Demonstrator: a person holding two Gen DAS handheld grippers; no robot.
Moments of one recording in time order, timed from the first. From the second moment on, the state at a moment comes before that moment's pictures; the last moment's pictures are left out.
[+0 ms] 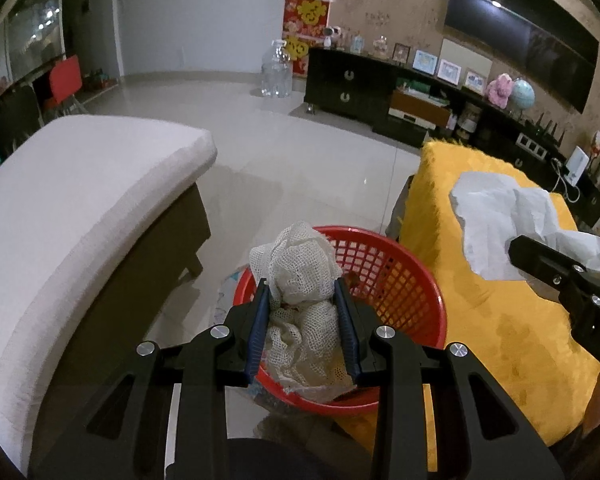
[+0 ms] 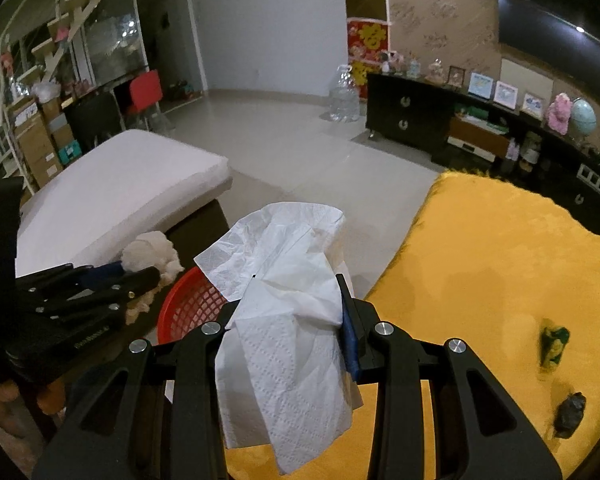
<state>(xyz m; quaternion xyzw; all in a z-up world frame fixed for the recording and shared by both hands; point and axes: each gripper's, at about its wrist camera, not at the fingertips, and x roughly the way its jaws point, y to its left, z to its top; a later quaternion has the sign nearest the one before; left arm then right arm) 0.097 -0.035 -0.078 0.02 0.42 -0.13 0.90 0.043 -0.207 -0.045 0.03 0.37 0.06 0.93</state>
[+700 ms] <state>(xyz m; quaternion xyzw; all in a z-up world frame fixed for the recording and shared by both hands) 0.124 -0.037 -0.121 0.02 0.47 -0.15 0.87 0.091 -0.182 -0.105 0.04 0.45 0.09 0.89</state>
